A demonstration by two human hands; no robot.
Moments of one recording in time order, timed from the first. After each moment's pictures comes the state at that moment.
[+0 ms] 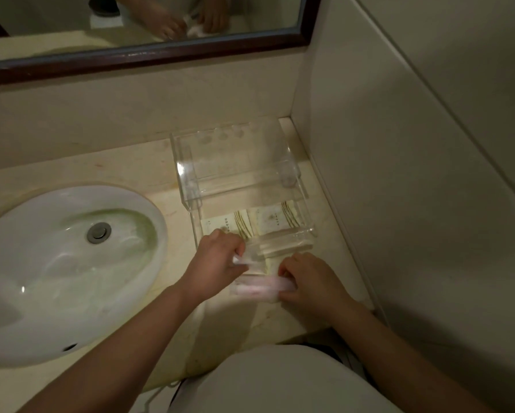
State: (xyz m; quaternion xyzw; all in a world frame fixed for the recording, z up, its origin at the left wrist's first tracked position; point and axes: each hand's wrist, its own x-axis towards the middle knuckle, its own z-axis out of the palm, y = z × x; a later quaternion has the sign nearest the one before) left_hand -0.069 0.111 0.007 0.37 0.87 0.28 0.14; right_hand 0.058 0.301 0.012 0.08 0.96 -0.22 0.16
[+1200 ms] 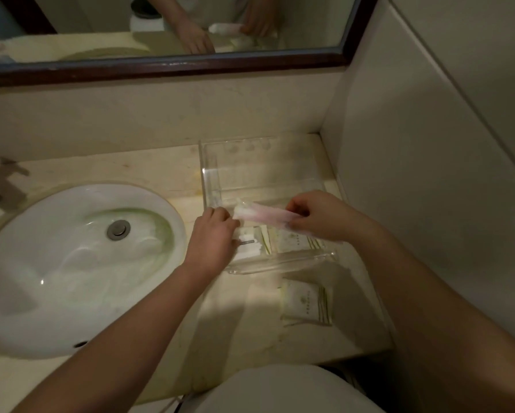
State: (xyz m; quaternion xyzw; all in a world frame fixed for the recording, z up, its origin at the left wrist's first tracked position) left_hand -0.130 0.114 0.012 0.29 0.95 0.12 0.04; right_hand -0.081 0.339 0.098 0.06 0.92 -0.33 0.19
